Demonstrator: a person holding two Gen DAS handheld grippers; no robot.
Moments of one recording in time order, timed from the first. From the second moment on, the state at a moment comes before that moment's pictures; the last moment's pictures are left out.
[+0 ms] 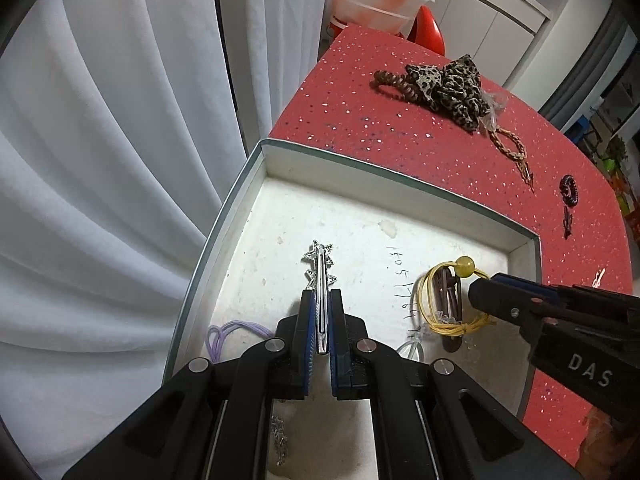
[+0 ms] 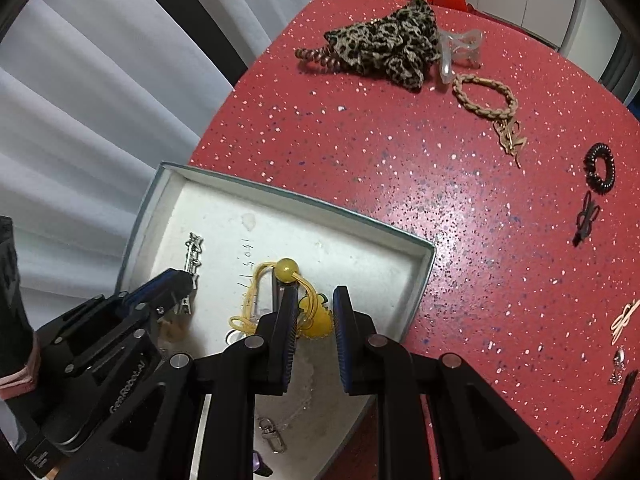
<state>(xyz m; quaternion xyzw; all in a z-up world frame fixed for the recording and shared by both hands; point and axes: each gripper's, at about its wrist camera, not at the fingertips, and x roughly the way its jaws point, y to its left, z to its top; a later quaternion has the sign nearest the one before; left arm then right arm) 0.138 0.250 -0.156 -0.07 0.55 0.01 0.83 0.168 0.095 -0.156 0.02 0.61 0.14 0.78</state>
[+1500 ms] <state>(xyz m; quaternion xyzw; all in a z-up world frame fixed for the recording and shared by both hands) 0.126 0.234 -0.142 -0.02 0.56 0.04 0.83 0.143 0.056 -0.111 0.09 0.61 0.13 0.78</state>
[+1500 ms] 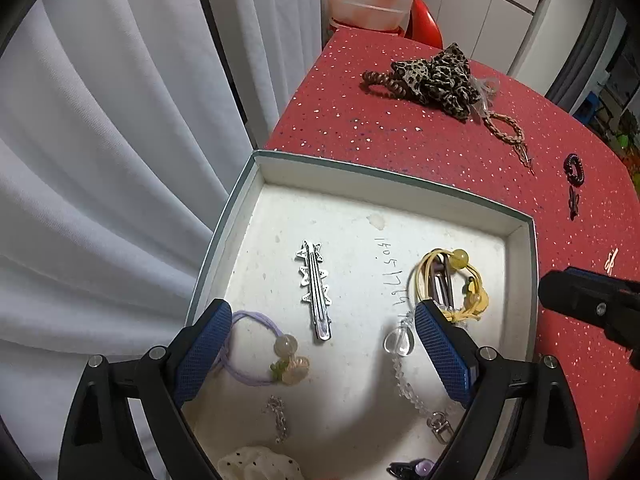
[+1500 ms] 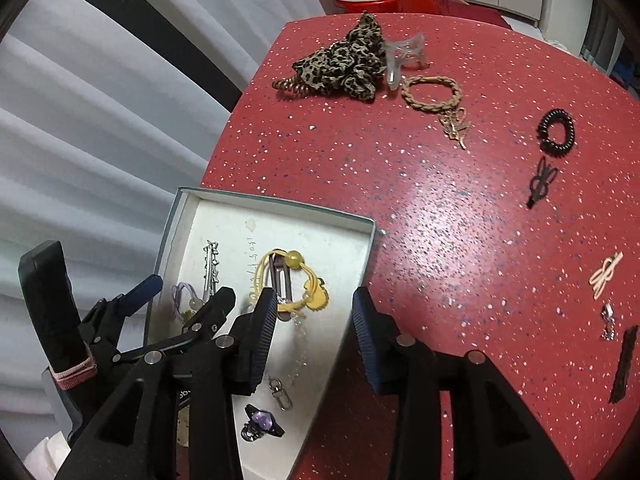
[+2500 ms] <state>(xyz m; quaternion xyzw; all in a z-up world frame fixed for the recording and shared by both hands) 0.060 0.250 -0.113 -0.05 0.59 0.07 0.81 0.113 0.062 -0.094 0.04 0.63 0.11 0.77</state>
